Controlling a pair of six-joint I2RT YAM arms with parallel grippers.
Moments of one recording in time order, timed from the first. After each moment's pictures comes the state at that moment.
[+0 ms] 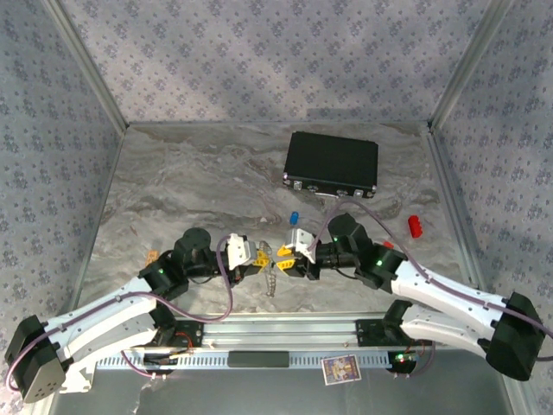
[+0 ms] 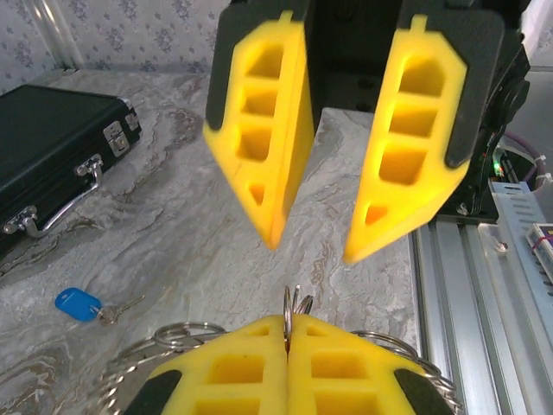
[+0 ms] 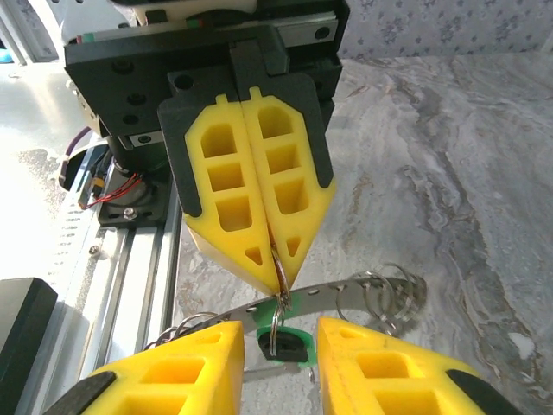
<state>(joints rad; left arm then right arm) -0.88 0.78 0.42 0.04 0.48 0.20 0.90 0.96 0.60 -0.05 -0.51 -0.27</state>
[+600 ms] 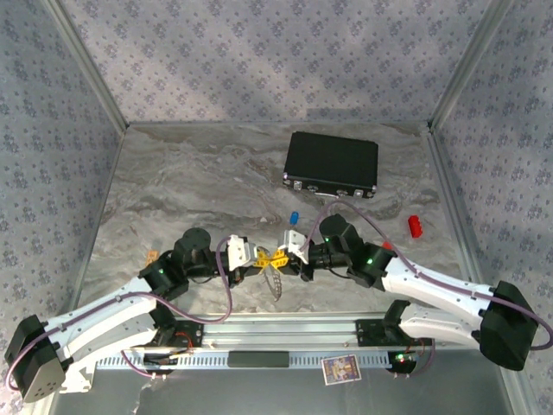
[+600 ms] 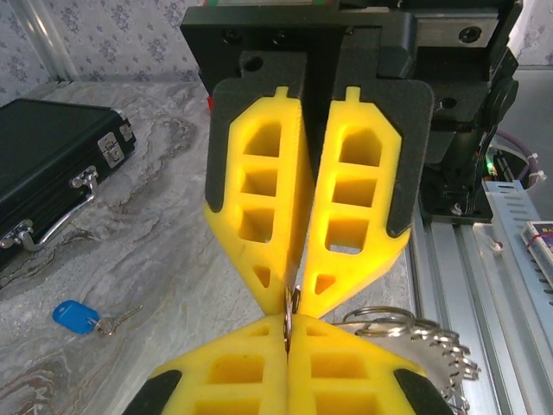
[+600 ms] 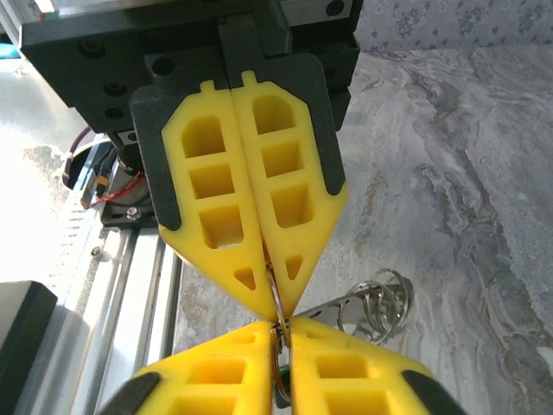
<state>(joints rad) -0.88 0.78 0.41 0.05 0.50 0.22 0.93 1.04 0.60 0.01 -0.51 -0.26</state>
